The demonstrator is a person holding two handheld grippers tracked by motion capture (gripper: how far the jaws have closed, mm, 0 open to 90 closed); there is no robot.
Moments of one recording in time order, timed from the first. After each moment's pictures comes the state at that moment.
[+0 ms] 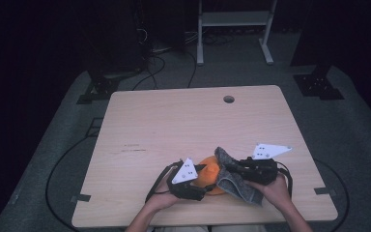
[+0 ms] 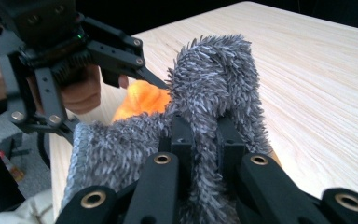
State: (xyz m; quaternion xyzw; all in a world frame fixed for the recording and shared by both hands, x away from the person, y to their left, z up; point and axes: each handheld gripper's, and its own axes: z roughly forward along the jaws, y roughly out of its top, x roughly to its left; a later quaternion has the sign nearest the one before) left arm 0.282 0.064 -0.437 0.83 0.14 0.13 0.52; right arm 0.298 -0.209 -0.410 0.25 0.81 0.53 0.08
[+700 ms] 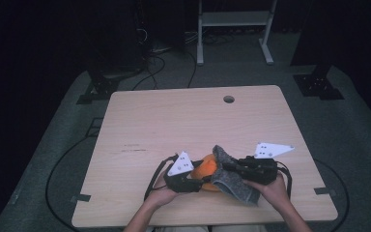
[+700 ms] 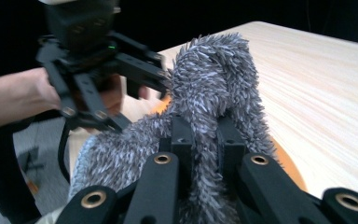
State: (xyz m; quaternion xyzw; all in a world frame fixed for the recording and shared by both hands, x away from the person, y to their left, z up) left arm 0.294 0.073 -0.425 0.81 0.19 0.11 0.54; right arm 0.297 -0.210 -0.405 0.25 0.78 0.57 0.06
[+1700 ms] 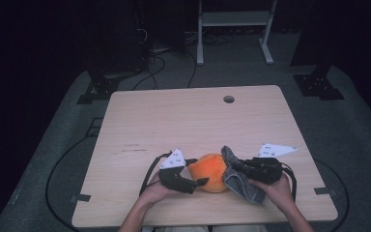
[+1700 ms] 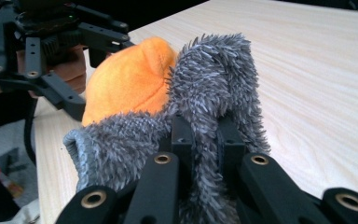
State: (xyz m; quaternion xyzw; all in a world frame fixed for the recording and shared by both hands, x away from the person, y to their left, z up) left arm 0.302 0.087 -0.432 0.82 0.19 0.08 0.53; right arm 0.304 -0.227 -0.425 0.29 0.79 0.54 0.07
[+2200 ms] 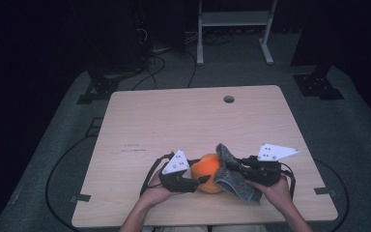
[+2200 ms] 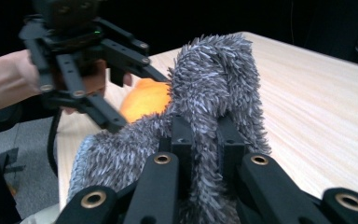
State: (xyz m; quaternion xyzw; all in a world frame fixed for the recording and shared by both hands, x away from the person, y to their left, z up) left arm 0.290 0.083 -0.412 0.83 0.17 0.10 0.53; right arm 0.289 -0.213 -0.400 0.23 0.78 0.57 0.10
